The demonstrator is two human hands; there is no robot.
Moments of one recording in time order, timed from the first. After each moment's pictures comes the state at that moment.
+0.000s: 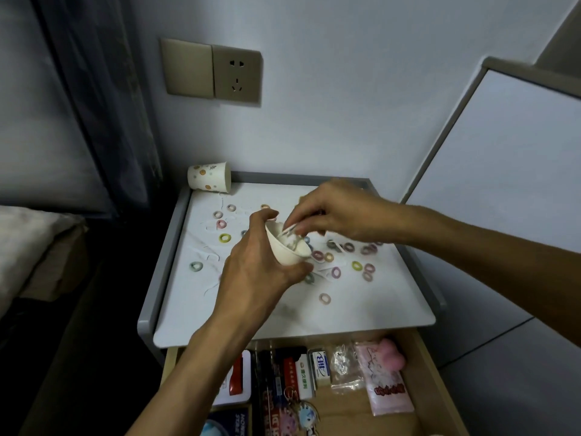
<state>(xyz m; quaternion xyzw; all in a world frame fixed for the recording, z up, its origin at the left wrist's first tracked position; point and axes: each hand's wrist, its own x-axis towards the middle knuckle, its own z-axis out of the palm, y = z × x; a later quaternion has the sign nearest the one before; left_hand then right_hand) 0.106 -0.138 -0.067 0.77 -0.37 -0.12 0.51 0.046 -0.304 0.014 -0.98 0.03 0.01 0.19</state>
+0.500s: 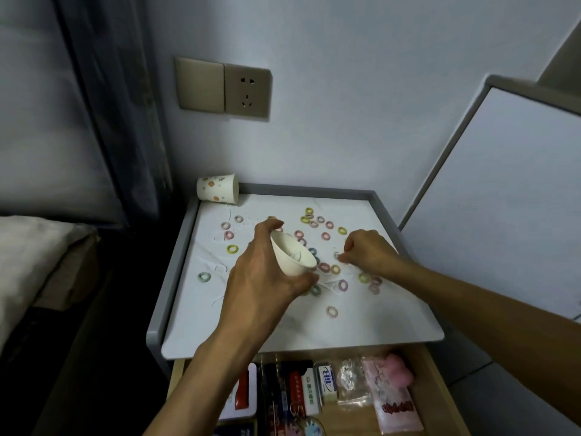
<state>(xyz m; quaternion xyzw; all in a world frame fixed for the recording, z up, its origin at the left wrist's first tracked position) 0.109 -0.134 -0.065 0.77 -0.38 -0.10 0.51 0.033 -0.387 -0.097 -0.91 0.39 0.03 0.12</state>
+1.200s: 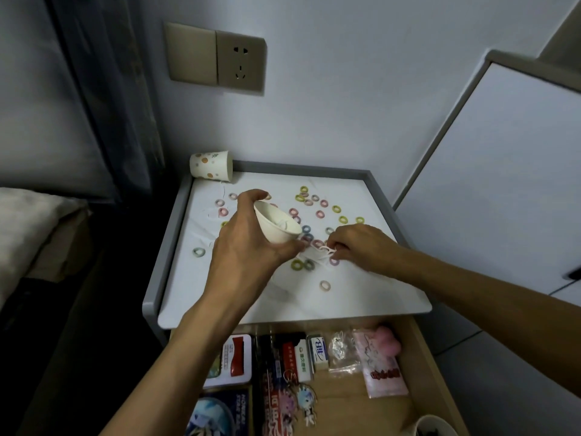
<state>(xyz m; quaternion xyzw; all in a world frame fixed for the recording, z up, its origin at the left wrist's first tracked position) 0.110 -0.126 -0.054 0.77 -0.35 -0.09 0.52 0.004 -0.366 -0.101 -0.99 0.14 0.04 0.03</state>
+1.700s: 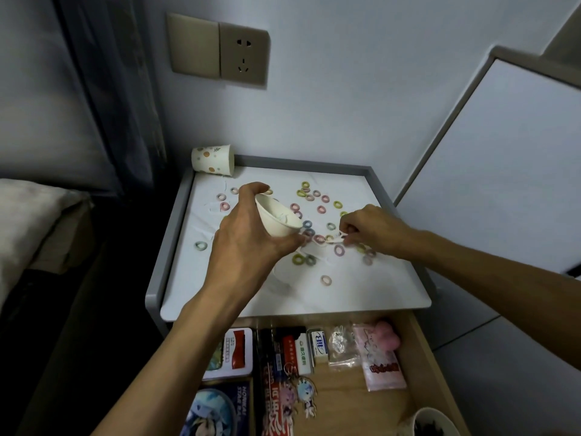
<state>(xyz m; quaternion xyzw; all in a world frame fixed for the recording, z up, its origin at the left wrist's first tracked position) 0.111 -0.123 -0.053 0.78 -0.35 -0.09 0.52 0.007 -0.376 -0.078 -0.98 0.19 0.07 0.02</state>
